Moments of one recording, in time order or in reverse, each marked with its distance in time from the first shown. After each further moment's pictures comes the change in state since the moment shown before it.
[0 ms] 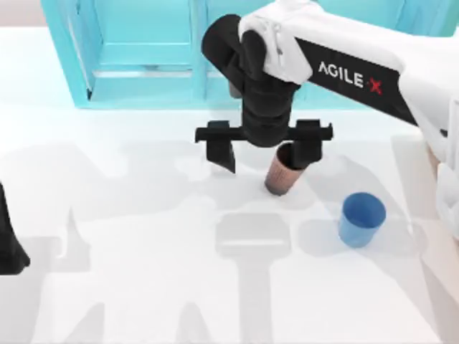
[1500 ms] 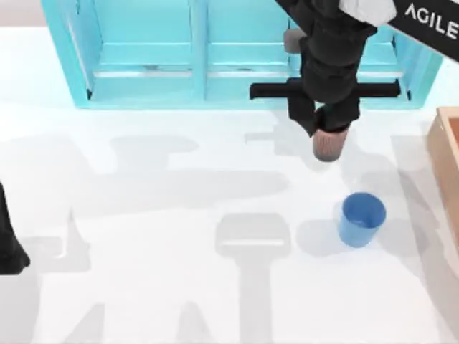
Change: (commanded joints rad) left arm 0.000 0.000 0.000 0.000 0.000 0.000; right arm -0.127 -0.191 -0.047 -0.134 -0.014 -0.129
